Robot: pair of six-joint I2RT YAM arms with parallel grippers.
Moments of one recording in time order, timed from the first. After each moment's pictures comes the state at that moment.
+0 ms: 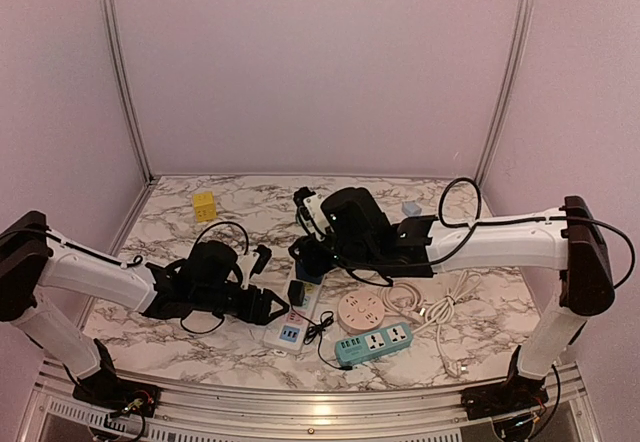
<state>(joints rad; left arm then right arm) -0.92 1.52 0.59 0.25 0.17 -0.53 1.06 1.70 1.23 -0.10 0.21 0.32</state>
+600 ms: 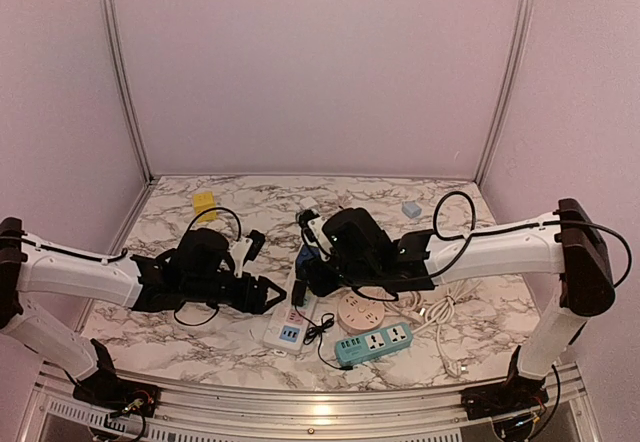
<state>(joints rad) -0.91 1.39 0.61 0.15 0.13 -0.51 1.08 1.70 1.14 -0.10 0.17 0.38</state>
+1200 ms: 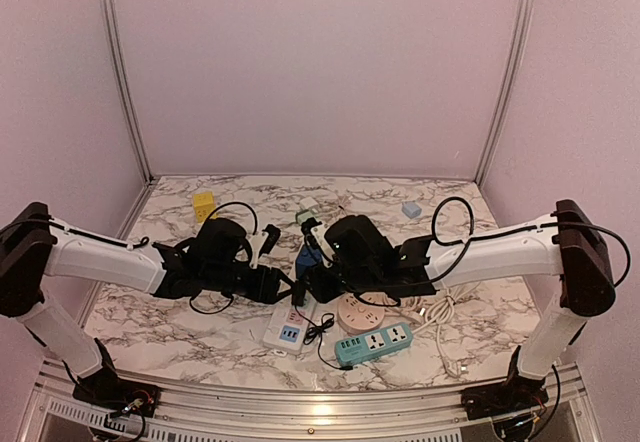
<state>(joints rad) -0.87 1.56 0.75 0.15 0.21 -0.49 1.08 1.70 1.08 -0.07 0.14 0.42</state>
